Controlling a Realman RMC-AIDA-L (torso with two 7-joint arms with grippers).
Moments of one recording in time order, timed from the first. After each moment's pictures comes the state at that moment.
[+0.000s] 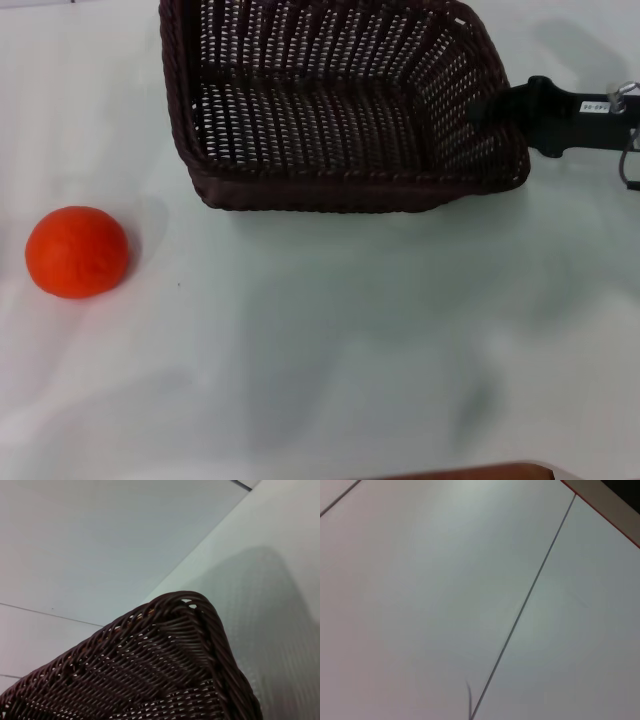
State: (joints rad) left arm -0.20 -2.15 -2.87 -0.34 1.16 -1.83 2.07; right arm 0.61 2.00 -0.40 -0.48 0.89 1.36 2.38
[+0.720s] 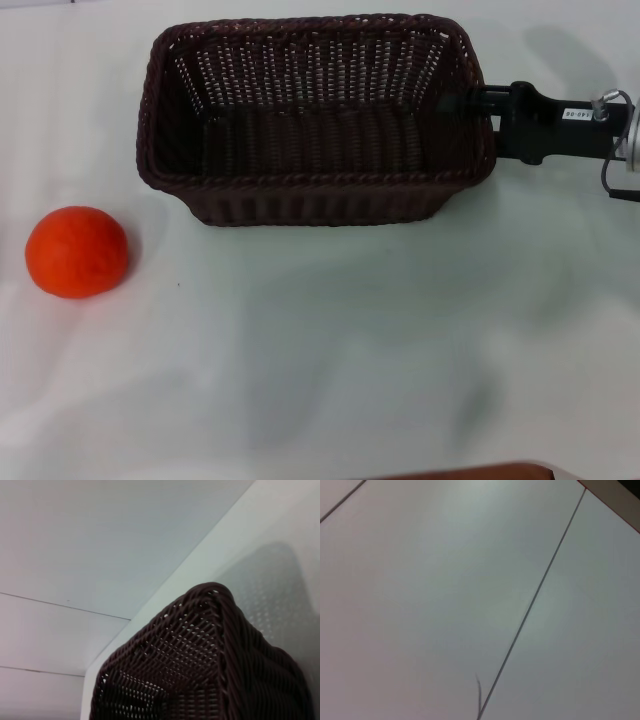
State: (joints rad) left arm -0.20 -2.16 -2.87 -0.33 1.16 -1.80 2.08; right arm 0.61 2.03 -0.39 -0.46 0.92 1.38 2.37
